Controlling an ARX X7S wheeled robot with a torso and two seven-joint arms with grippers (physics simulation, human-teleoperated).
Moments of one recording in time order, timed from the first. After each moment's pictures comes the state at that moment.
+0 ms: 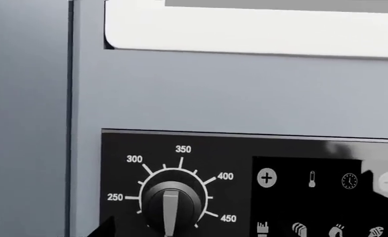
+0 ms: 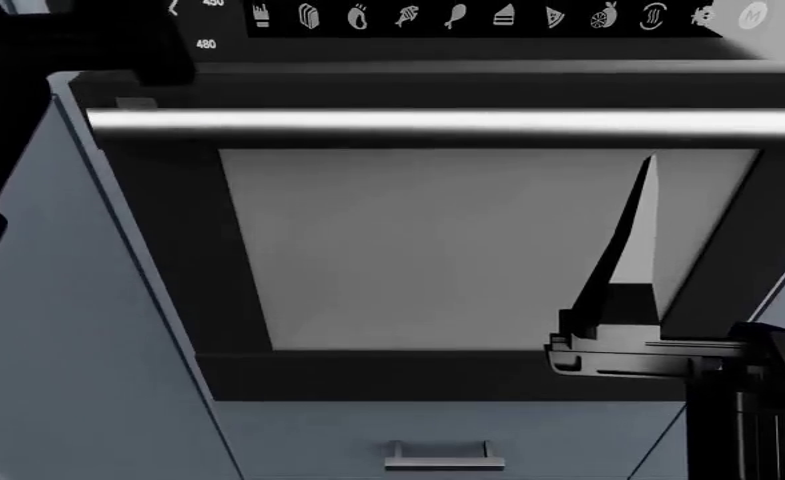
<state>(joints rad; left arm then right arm) -1.37 -0.90 0.56 0.56 -1.62 -0.63 -1.09 0.10 0.00 0.01 -1.05 -0.22 0.31 -0.08</state>
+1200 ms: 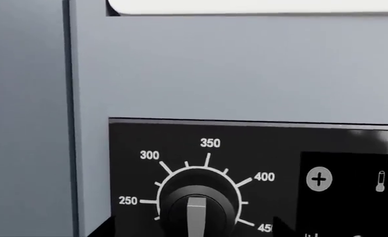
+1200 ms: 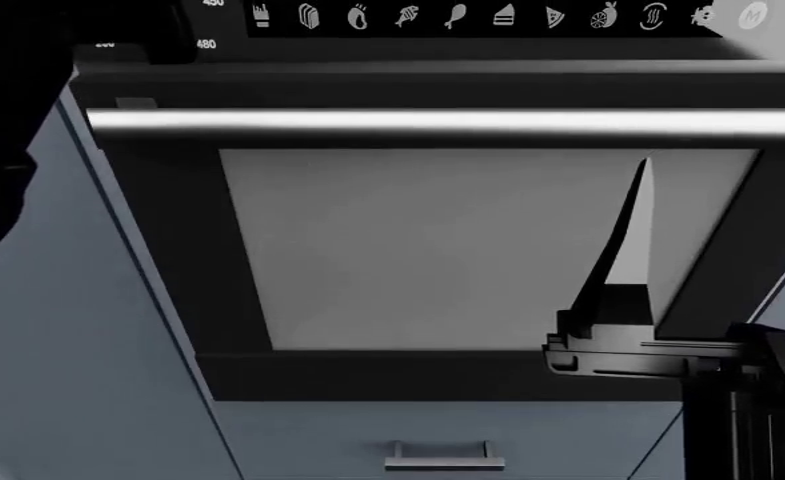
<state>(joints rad) -1.43 -0.83 0.63 0.33 -1.52 -0.69 -0.99 0.10 0.00 0.00 -1.05 -0.24 0.31 -0.08</state>
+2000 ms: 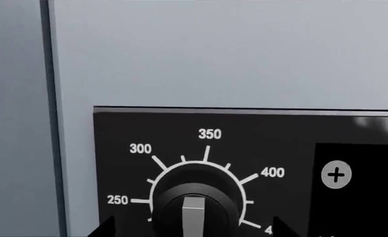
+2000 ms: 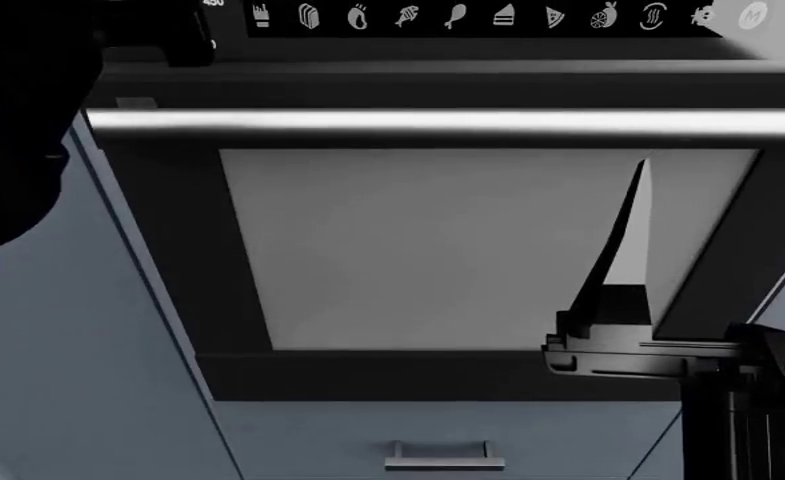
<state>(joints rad) -1.43 -0.78 0.67 0.24 -1.44 -0.69 -0.94 0.10 0.01 -0.01 -1.05 -0.25 0.31 -0.07</state>
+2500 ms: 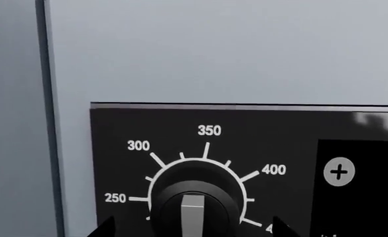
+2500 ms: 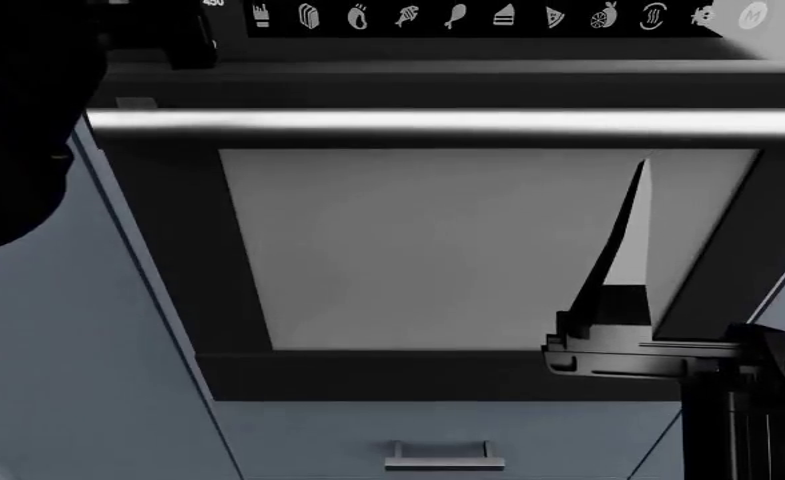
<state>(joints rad) -1.43 -0.78 0.67 0.23 -1.43 -0.69 -0.93 0.10 0.01 0.00 -1.05 -0.25 0.31 -0.08</state>
